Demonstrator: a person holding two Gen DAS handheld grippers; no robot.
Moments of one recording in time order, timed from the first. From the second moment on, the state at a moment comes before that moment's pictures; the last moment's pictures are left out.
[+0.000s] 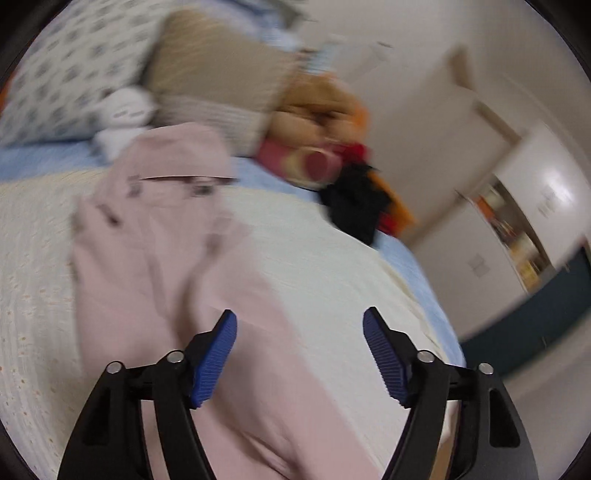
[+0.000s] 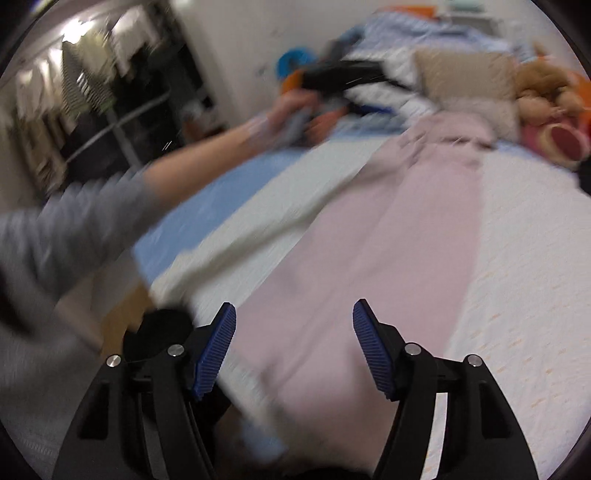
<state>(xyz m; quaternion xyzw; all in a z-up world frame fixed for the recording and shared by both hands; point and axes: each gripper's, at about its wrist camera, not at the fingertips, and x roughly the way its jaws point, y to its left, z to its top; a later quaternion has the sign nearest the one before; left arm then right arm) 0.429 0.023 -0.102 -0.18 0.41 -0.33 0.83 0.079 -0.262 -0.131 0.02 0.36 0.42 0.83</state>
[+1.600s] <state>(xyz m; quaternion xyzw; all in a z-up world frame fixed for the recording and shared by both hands) 0.694 0.027 -0.211 -0.24 0.46 -0.21 0.83 0.700 -0.310 -0.259 0.45 0.39 0.25 0.76</state>
